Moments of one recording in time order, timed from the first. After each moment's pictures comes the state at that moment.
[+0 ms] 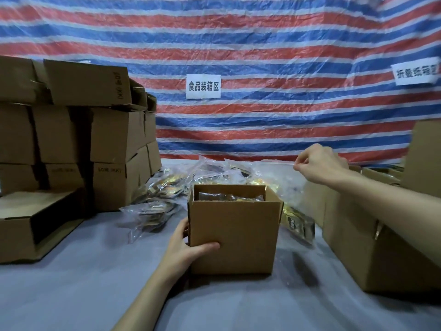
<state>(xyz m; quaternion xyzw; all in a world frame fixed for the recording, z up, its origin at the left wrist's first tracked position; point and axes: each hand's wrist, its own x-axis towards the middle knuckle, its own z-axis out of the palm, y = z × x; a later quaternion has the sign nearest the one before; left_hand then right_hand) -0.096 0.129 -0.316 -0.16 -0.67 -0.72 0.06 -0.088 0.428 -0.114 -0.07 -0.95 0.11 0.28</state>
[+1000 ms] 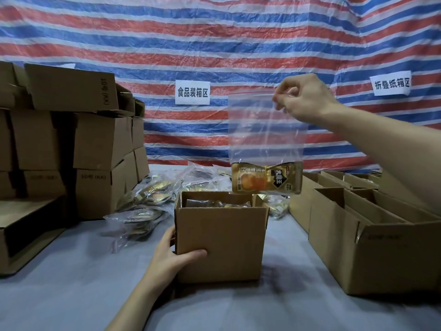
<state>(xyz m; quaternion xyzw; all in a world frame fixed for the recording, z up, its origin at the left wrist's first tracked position) -0.105 0.128 -0.321 -0.15 -0.68 -0.72 0.06 -0.061 0.402 0.006 0.11 -0.89 0.23 0.39</state>
